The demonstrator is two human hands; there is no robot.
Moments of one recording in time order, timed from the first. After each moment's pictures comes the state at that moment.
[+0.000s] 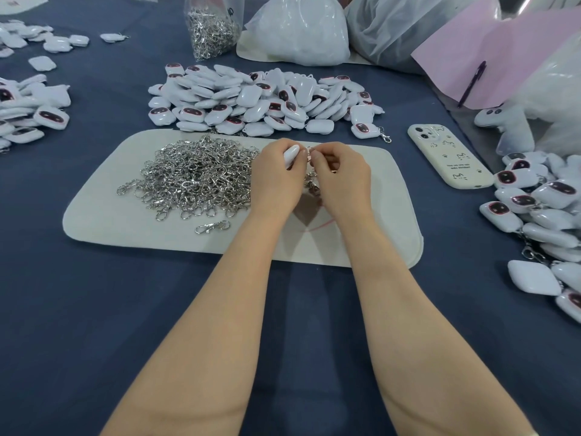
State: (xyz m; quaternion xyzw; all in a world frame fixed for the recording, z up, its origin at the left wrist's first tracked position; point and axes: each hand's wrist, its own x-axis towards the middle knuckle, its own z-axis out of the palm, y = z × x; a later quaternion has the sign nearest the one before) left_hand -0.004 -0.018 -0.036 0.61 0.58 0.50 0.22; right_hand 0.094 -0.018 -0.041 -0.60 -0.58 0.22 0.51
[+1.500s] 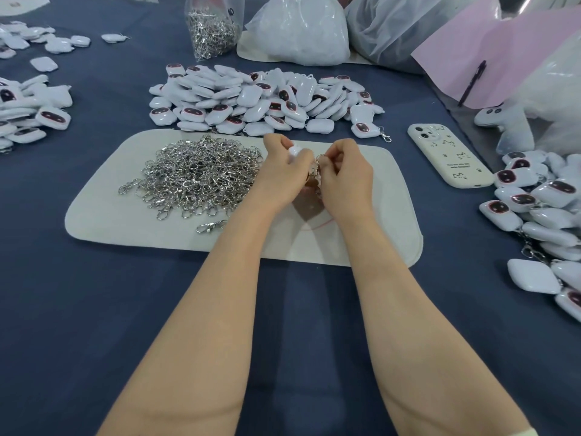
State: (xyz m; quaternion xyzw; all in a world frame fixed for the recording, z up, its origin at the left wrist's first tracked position) left_hand -0.007 -0.020 -0.024 0.55 0.56 0.43 0.44; right_hand 0.098 -0.021 -0.042 -0.61 -0.58 0.20 0.50
